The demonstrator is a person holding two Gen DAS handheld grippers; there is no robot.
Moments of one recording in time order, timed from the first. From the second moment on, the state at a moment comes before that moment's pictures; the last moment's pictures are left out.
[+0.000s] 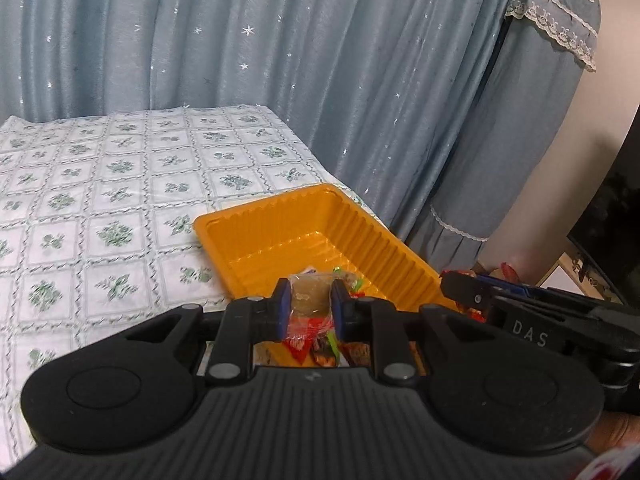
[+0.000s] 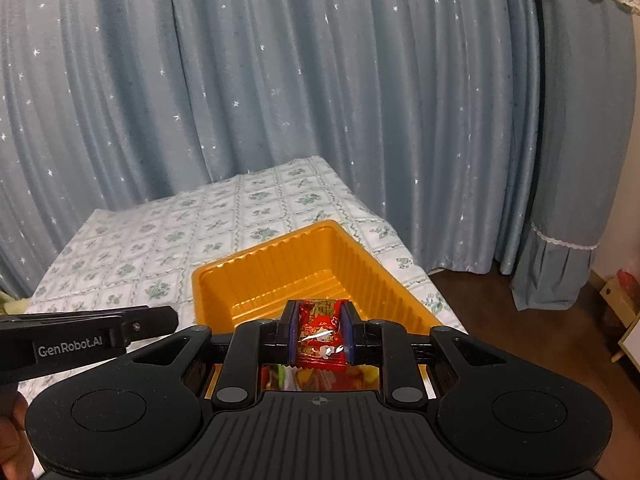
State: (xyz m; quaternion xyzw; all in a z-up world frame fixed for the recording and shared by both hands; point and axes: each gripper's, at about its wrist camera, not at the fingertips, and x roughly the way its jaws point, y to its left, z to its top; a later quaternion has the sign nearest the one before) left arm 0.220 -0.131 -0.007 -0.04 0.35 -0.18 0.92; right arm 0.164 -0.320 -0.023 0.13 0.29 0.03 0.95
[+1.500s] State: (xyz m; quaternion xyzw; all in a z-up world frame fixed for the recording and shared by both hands) left arm 0.301 -0.107 -0.047 -0.02 0.36 -0.15 0.92; right arm 0.279 -0.324 -0.056 0.17 0.33 0.06 0.93
